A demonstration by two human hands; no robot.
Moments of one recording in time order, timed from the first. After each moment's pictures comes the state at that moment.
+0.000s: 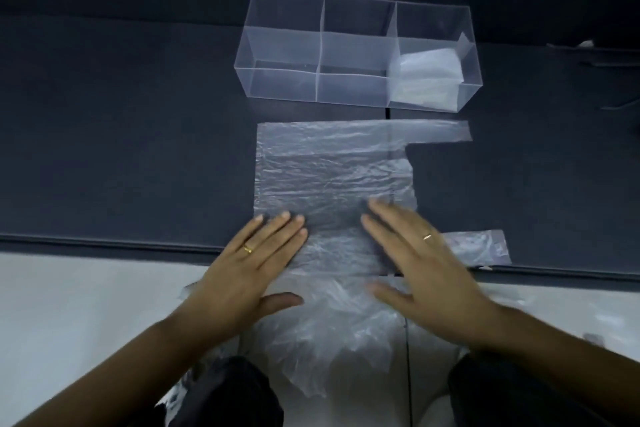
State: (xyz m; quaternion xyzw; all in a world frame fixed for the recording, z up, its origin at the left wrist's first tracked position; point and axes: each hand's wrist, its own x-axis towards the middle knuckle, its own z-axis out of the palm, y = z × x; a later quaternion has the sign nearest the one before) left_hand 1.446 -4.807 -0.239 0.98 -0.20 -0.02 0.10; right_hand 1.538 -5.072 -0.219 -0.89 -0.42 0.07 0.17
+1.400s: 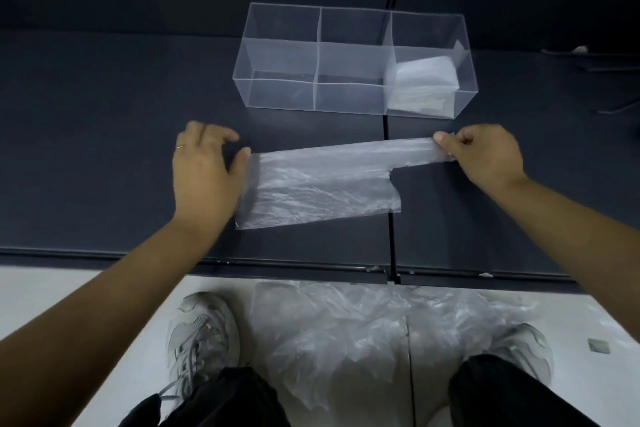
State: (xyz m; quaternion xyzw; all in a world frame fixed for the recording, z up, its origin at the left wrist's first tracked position) left_hand 1.545 -4.763 -0.215 0.95 0.18 0.17 0.20; right_hand 1.699 -5.095 -0.224 -0.96 -0.06 0.03 0.26
